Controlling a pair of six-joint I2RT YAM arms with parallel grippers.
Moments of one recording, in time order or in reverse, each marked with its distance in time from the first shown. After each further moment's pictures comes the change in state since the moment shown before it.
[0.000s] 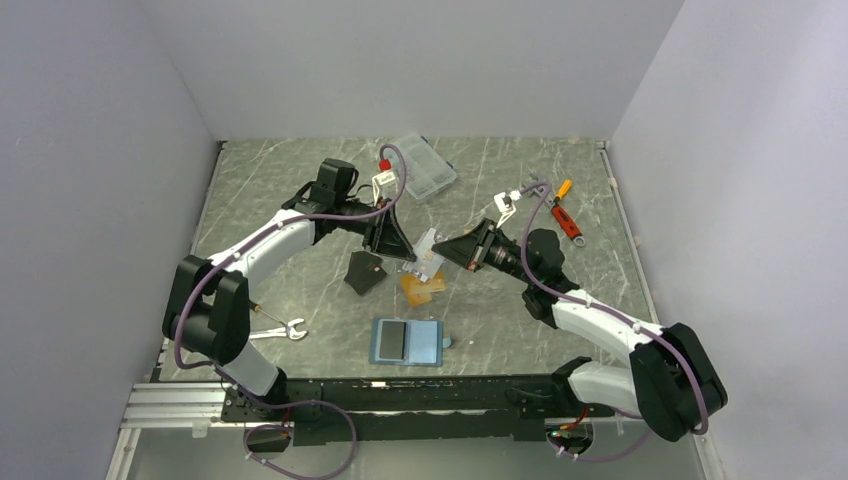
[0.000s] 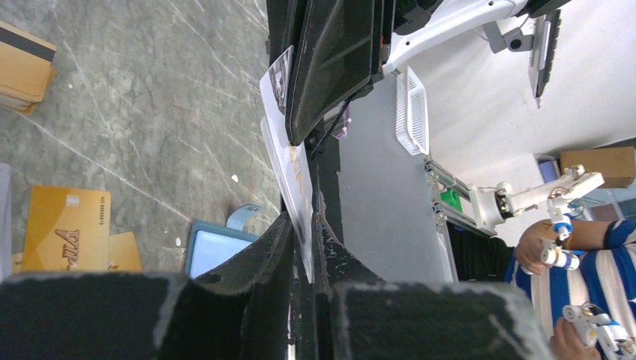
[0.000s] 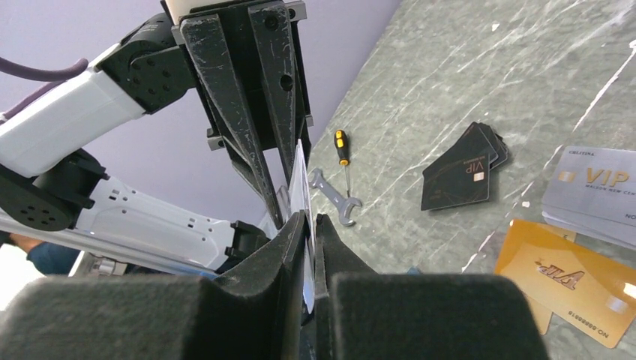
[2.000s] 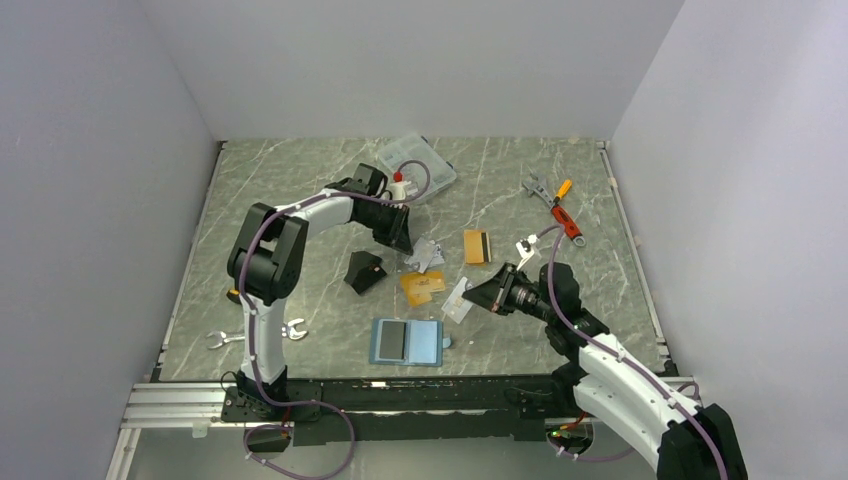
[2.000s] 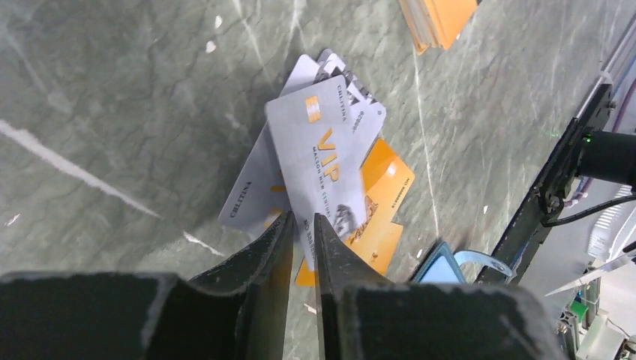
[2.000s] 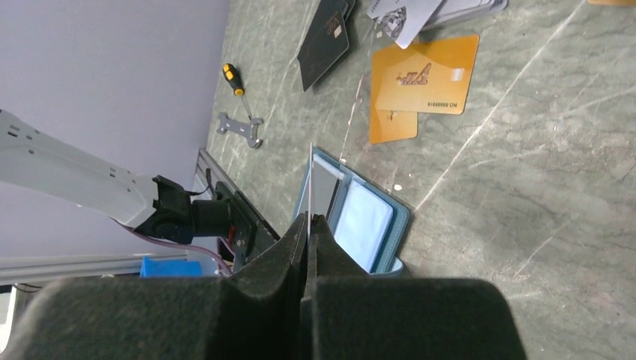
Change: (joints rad) left arm -0.013 0.473 0.280 -0.185 -0.631 0.069; right arm -0.072 -0.426 -0.213 -0.601 0.069 -0.097
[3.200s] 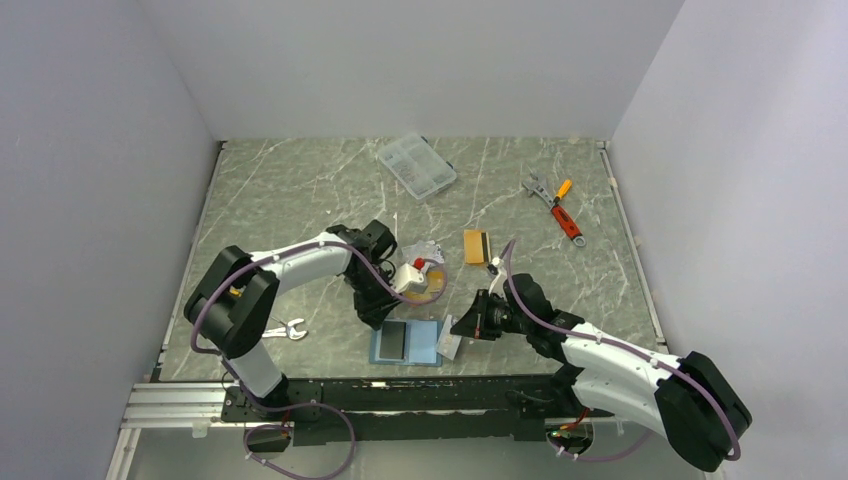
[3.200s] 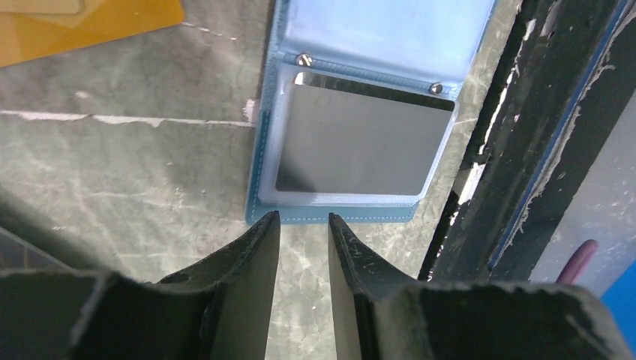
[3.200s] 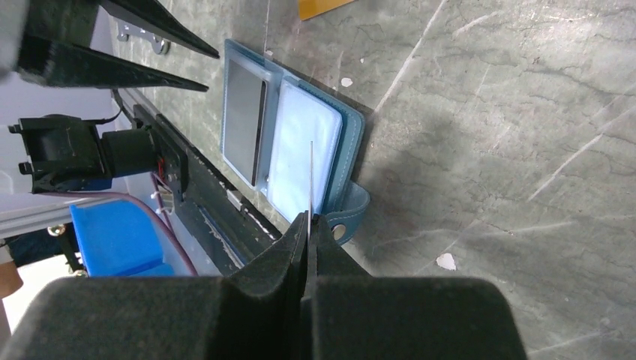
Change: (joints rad) left arm -0.224 -0.386 -0.390 -0.408 -0.204 0.700; right arm 0.251 0.212 -0.016 -0.068 0.116 -0.007
